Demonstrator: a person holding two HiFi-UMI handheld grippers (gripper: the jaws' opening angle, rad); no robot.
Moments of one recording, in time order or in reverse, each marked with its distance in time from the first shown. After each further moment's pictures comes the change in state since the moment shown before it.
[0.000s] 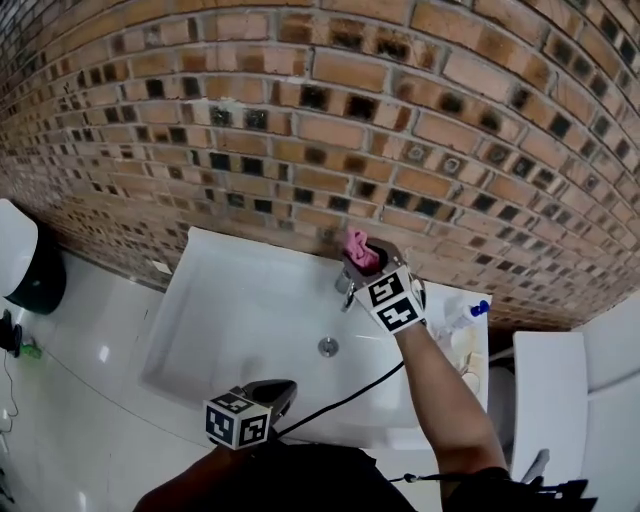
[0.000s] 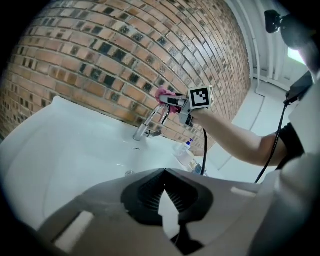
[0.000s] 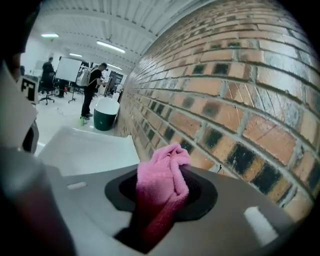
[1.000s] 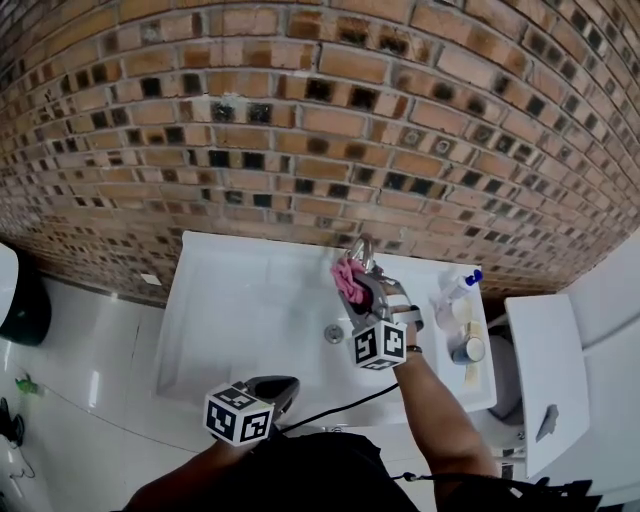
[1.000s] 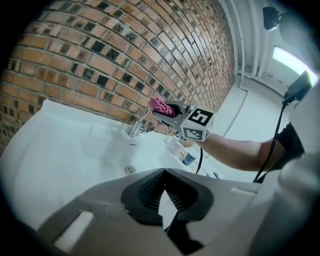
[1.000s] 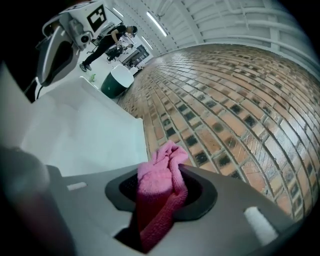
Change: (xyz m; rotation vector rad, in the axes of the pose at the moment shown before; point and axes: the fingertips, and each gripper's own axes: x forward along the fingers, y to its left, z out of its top) left arm -0.049 0.023 -0.015 0.116 0.083 -0.141; right arm -0.027 0.106 -0.027 -0.465 0.072 -0.200
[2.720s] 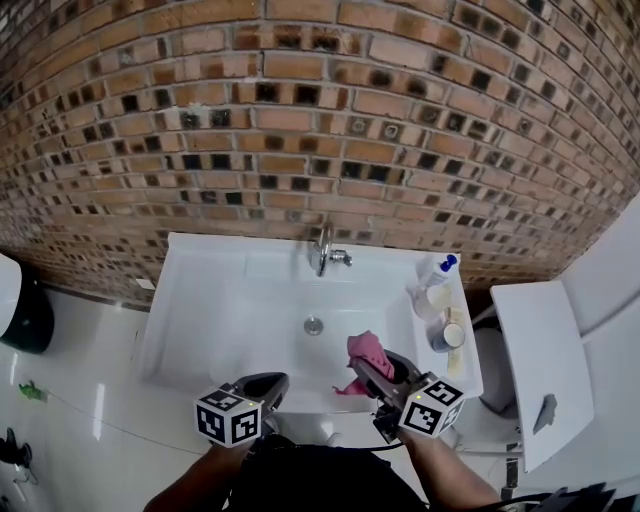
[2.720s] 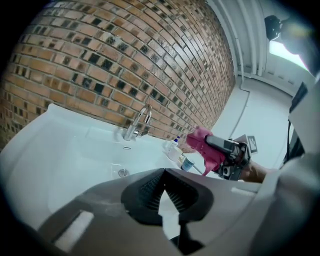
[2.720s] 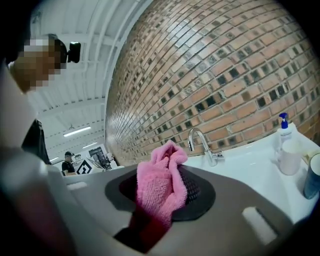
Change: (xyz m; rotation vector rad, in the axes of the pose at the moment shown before) left arm 0.015 -0.059 -0.009 -0.008 -0.095 0.076; right arm -0.229 0.040 -0.016 1.425 -0.307 0.270
